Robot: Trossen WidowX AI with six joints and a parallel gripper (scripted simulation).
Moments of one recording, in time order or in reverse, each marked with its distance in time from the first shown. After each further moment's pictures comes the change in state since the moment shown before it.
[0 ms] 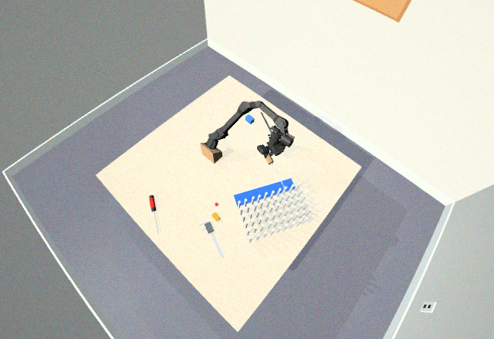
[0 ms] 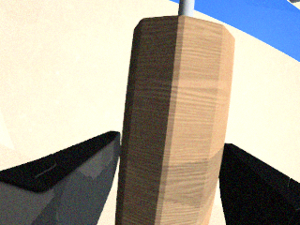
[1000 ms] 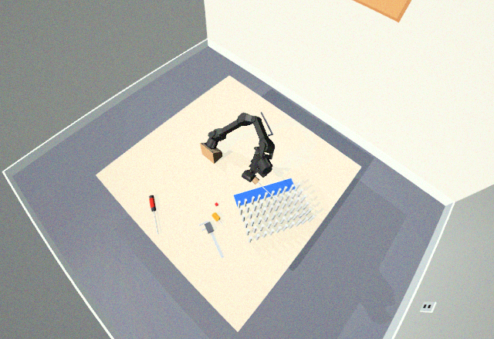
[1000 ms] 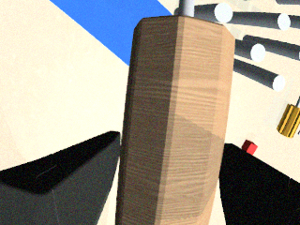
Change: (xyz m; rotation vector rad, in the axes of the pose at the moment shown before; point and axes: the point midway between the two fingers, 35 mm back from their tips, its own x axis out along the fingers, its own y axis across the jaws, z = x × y) arm 0.033 -0.172 0.088 -0.467 0.046 0.089
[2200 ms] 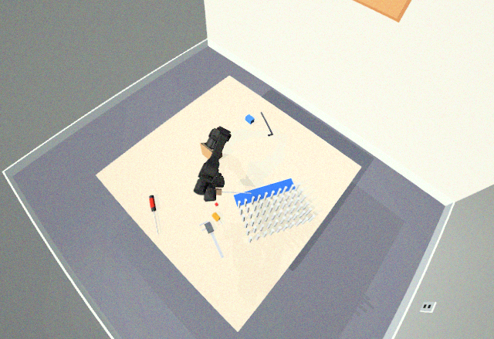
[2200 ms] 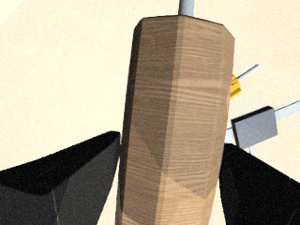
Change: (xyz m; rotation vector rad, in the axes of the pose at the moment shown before) arm 0.048 -0.202 -0.131 -0.630 -0.247 0.174
